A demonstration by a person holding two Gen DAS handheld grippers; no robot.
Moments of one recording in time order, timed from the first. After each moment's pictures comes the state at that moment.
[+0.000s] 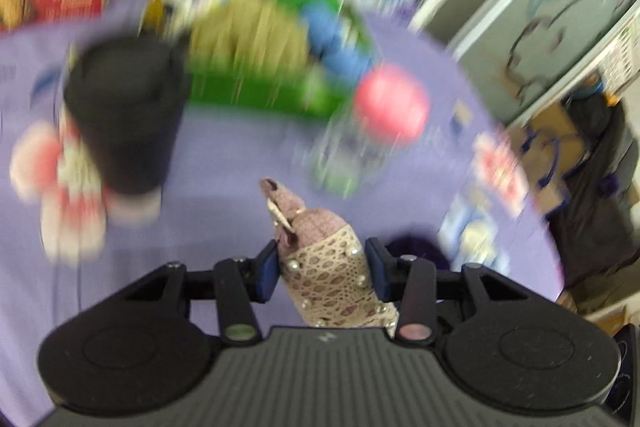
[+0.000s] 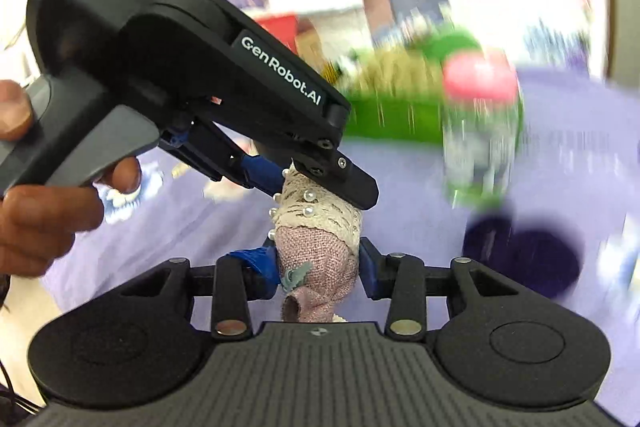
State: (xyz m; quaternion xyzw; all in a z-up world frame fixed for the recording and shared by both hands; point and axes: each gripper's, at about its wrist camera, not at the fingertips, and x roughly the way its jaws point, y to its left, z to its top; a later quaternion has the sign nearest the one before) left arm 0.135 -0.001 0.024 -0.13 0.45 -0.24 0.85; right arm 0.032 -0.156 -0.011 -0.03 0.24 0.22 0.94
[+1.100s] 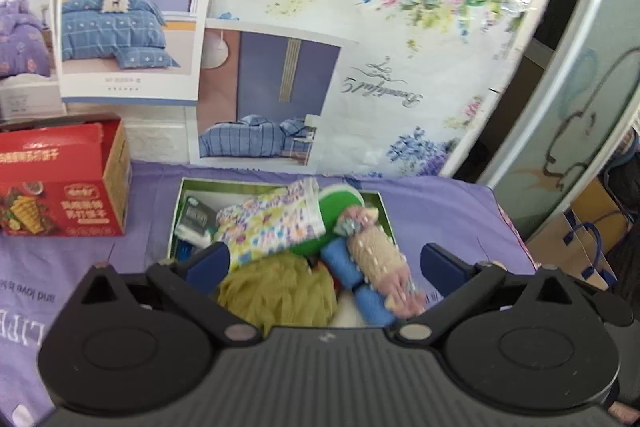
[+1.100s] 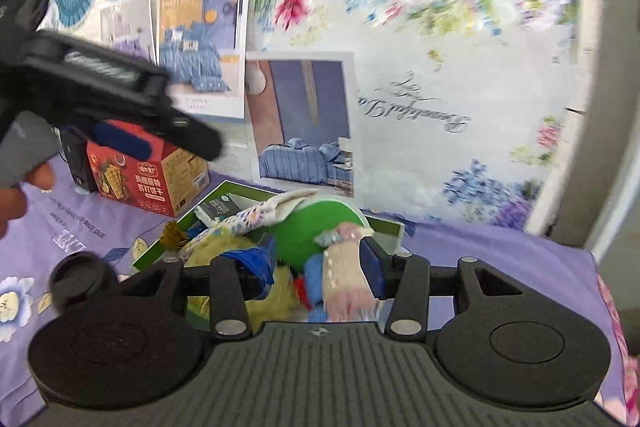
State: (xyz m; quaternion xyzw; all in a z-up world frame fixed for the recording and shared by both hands) left arm 0.247 -0.023 0.132 -0.07 0.35 -0.17 0.92; right arm 0.194 -0.246 0.090 -0.05 0.21 0.15 0.97
